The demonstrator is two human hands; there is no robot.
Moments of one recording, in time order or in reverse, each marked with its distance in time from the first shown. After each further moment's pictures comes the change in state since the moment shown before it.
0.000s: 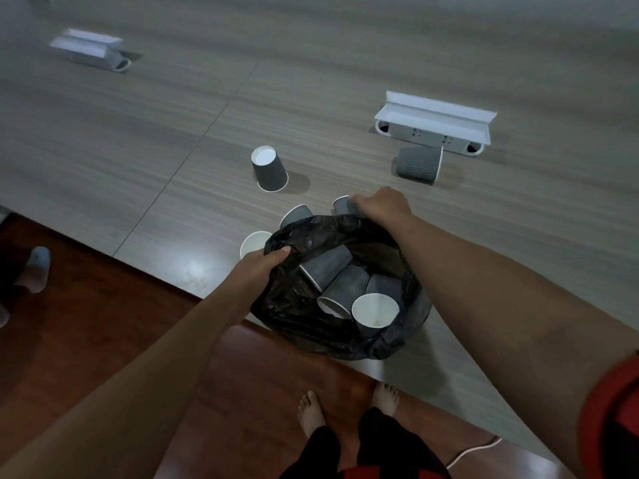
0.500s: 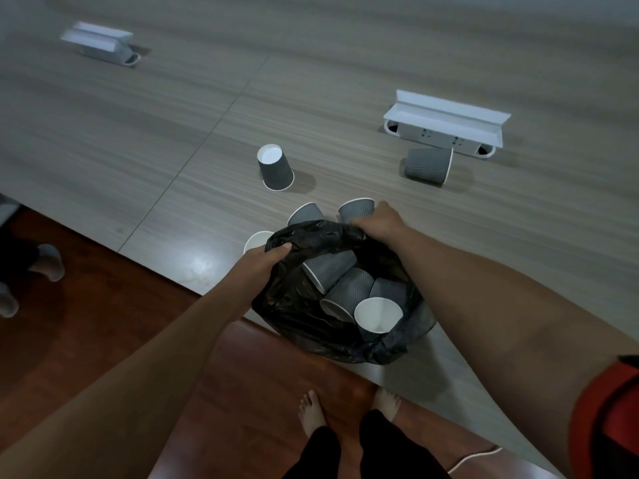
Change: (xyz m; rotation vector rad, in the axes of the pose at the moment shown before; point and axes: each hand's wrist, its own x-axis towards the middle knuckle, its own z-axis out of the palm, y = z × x) left_hand 0.004 0.004 -0.002 -0.012 -0.019 0.014; right_hand 0.003 0.018 0.029 0.073 -0.137 -0.014
